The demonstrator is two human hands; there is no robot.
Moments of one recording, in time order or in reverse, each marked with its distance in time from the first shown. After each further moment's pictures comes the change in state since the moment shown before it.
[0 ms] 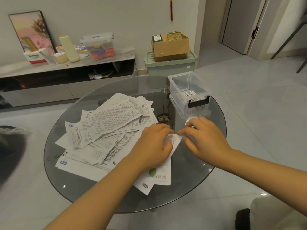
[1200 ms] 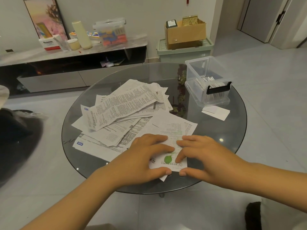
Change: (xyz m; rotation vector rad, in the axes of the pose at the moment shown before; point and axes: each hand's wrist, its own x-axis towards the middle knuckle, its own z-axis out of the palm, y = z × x) left_hand -0.086 -0.027 -0.027 -0.062 -0.300 -0.034; right_hand -0.025 -0.062 -0.017 0.244 -0.570 -0.143
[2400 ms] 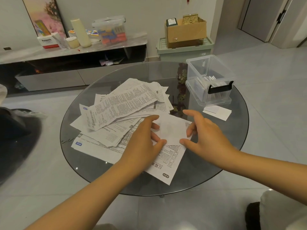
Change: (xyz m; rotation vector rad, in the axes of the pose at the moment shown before) left_hand 0.033 0.004 0.009 -0.298 0.428 -0.331; right_hand 0.036 0.019 0.007 0.247 0.382 0.360
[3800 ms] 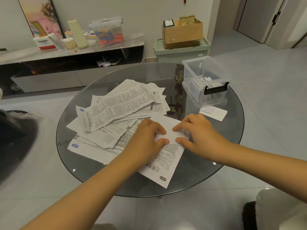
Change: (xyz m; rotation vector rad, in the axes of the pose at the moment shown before) left_hand 0.015 0.005 0.003 0.141 -0.125 0.056; right_hand 0.012 0.000 -0.005 -0.218 -0.148 -0.123
